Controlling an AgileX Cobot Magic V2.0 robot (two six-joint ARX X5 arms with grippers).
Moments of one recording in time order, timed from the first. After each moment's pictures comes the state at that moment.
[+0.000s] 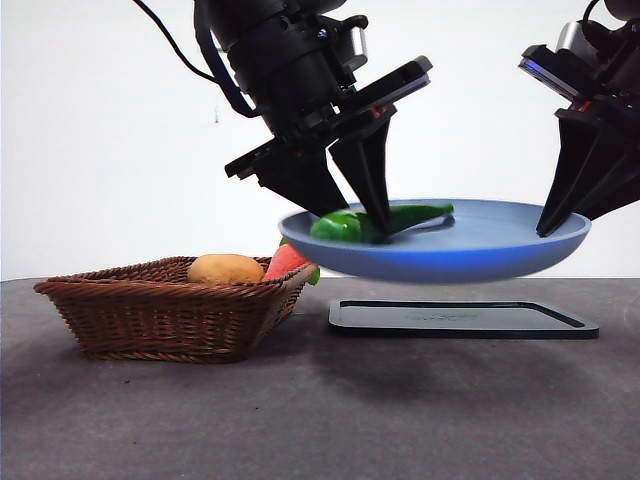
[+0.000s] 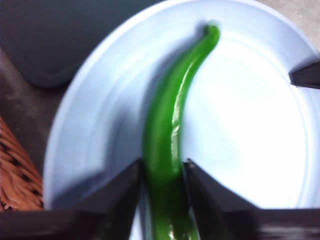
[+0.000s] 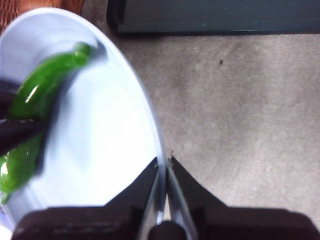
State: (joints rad) left arm -0.78 1.76 1.38 -0.58 0.13 -0.25; right arm 0.21 1.29 0.88 -0.62 -0.43 0.22
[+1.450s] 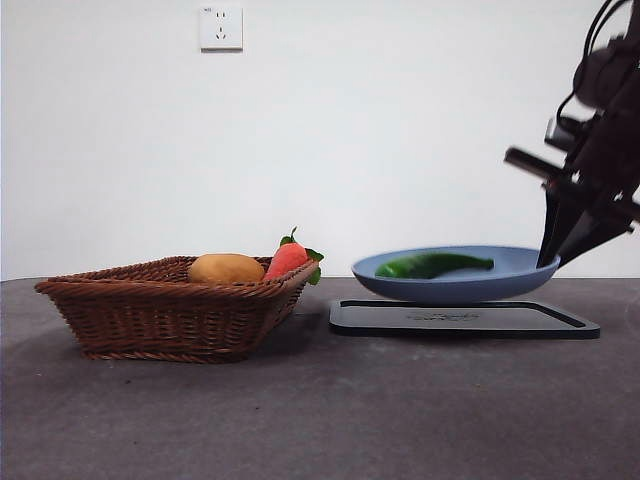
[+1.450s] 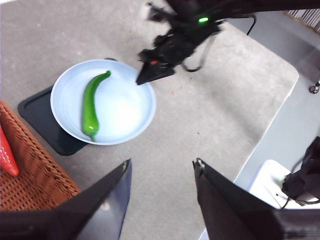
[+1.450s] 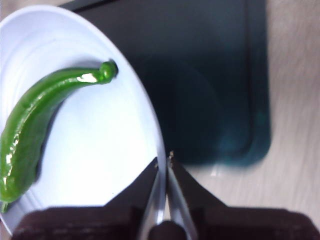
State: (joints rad) left arm -0.78 1.14 1.38 -0.77 0.19 -0.14; right arm 0.02 1.82 1.31 -0.62 -0.38 0.23
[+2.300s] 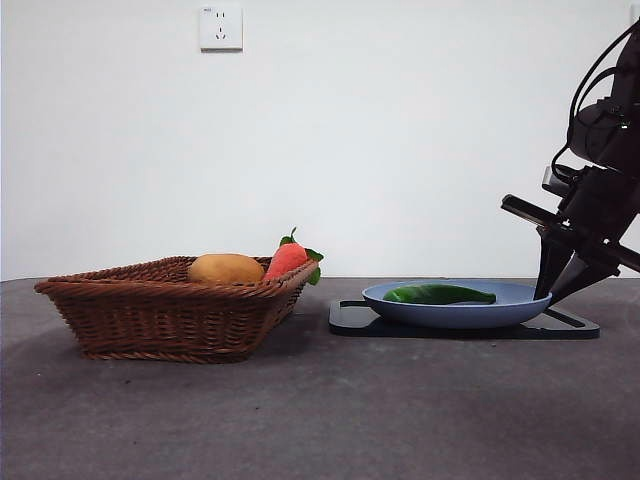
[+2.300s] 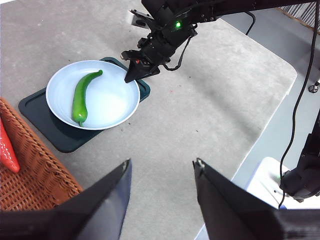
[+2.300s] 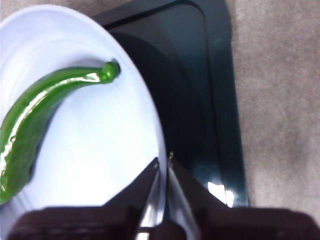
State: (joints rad) left arm -0.78 1.13 1.38 -0.79 0.19 -0.14; right arm -0.01 2.00 1.41 -0.55 -0.39 0.24
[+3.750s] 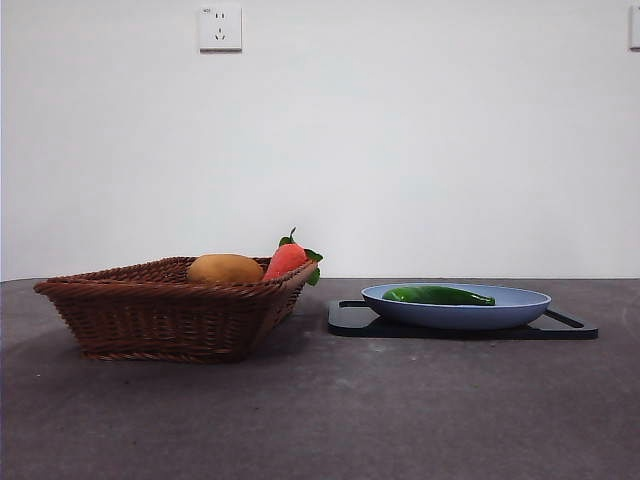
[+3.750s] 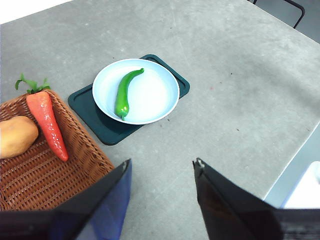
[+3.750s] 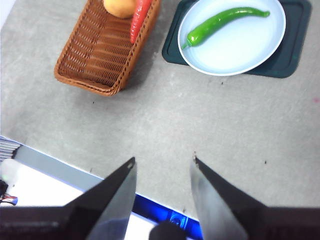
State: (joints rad) left arm -0.78 1.13 1.38 -0.82 0.03 -0.11; right arm 0.14 0.91 1.41 -1.35 -0.39 0.02
